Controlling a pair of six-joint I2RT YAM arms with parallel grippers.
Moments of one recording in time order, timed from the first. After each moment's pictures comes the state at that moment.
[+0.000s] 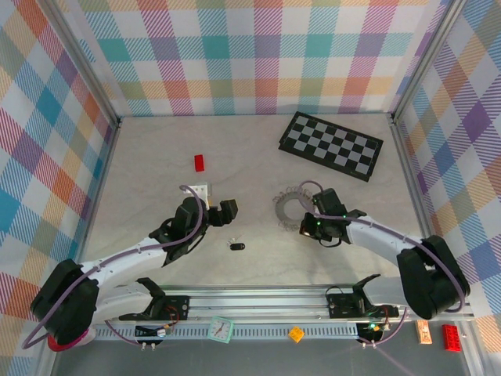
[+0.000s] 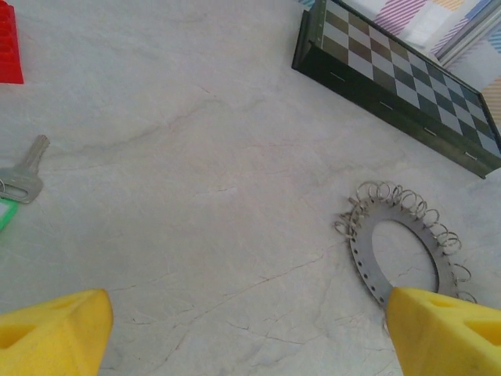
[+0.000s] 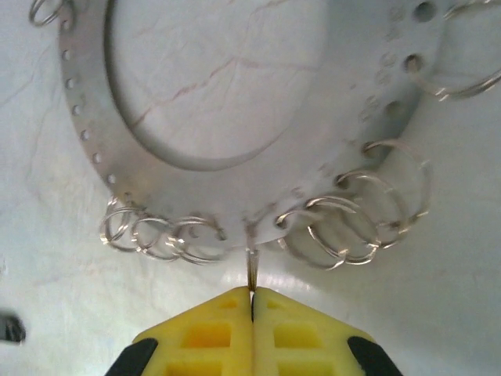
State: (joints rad) left arm -0.67 1.10 0.44 0.21 -0.18 -0.58; right arm 0.48 1.28 0.55 -0.34 -0.21 0.69
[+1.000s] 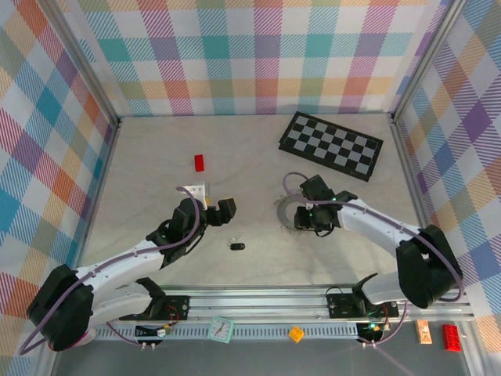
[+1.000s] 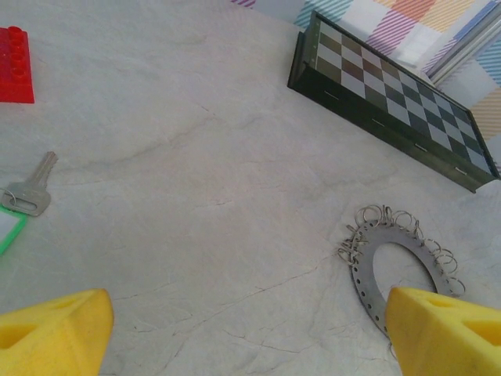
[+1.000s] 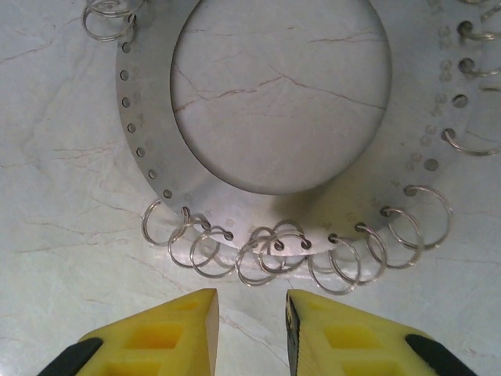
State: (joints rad) left arm -0.68 1.05 0.43 0.20 -0.21 -0.58; right arm 0.58 1.40 0.82 -0.65 -0.05 0.57
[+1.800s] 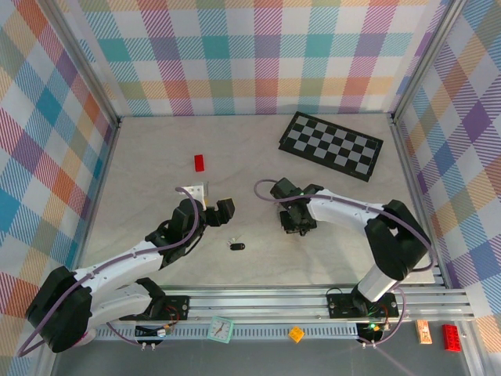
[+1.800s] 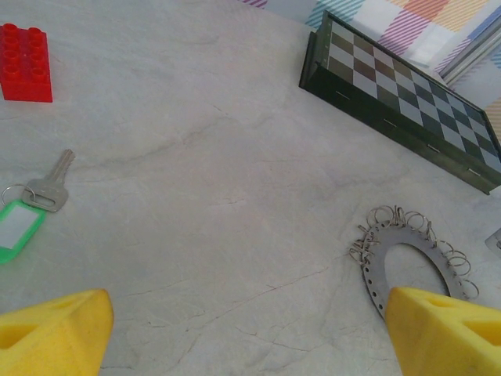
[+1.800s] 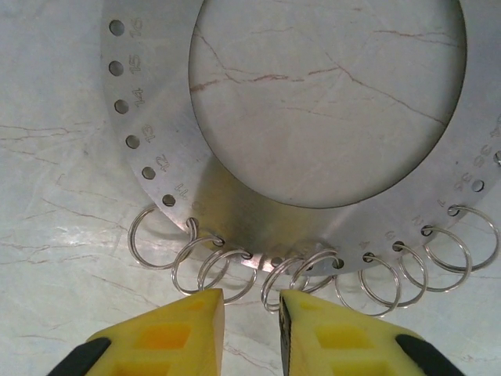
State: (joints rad) left arm -0.68 1.04 0.43 0.18 -0.23 -0.58; right arm 0.75 1.63 1.01 -0.79 0.15 0.58
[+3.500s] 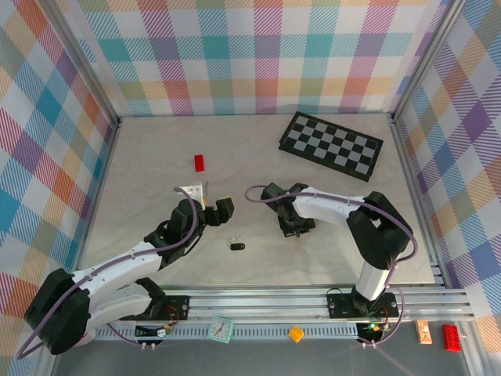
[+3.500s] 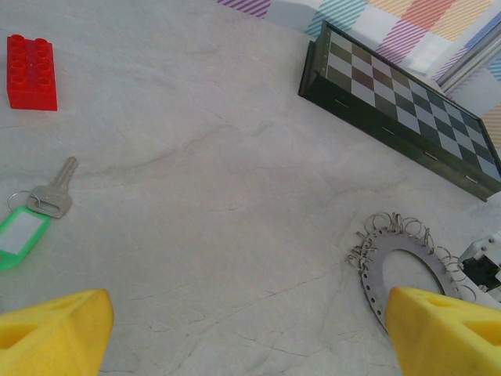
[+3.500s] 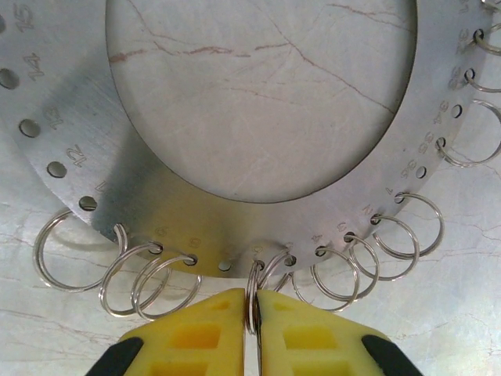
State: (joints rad) left arm -0.68 1.03 0.43 0.17 -0.24 -0.58; right arm 0.80 1.75 1.09 -0.93 0.29 0.59
